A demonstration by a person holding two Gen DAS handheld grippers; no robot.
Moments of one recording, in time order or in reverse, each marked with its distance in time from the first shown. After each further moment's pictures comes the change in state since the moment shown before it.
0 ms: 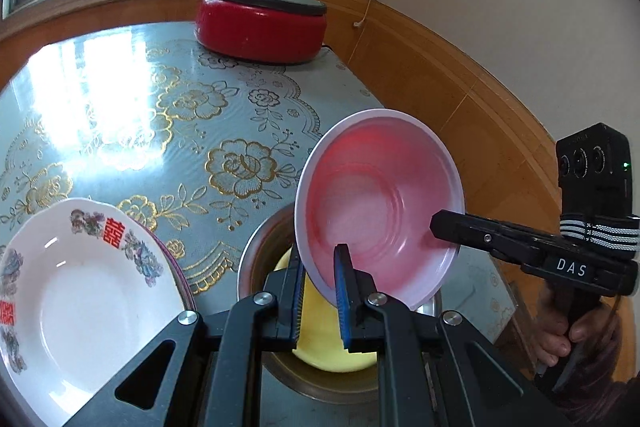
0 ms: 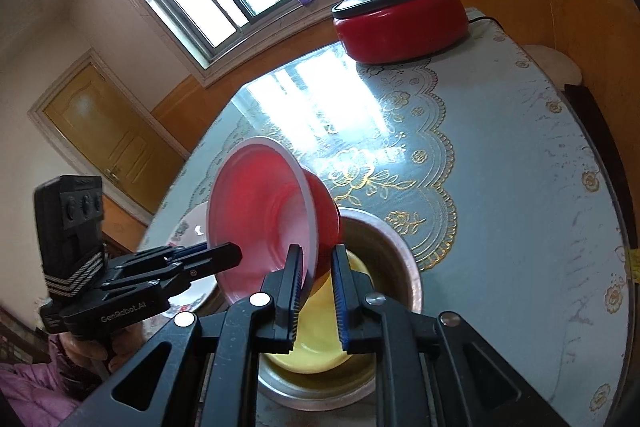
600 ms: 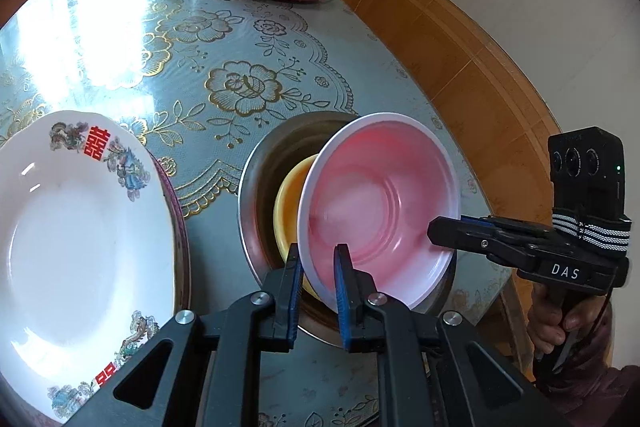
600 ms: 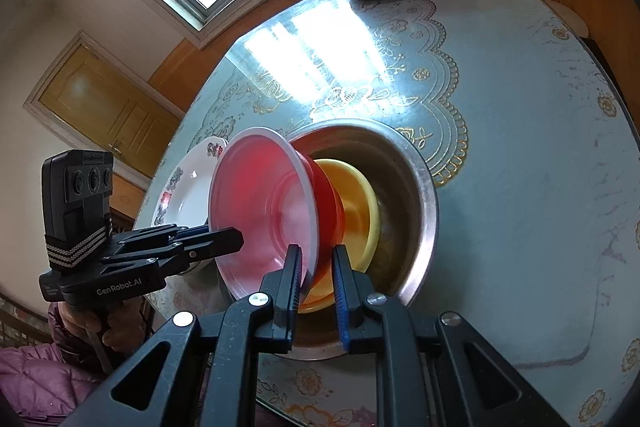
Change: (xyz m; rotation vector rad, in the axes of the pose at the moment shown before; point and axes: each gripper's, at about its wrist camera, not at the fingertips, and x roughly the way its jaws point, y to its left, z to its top) left arm 0.026 0.013 -0.035 -0.055 0.178 -0.028; right arm 0.031 -0.015 -0.035 0.040 0.179 -0.009
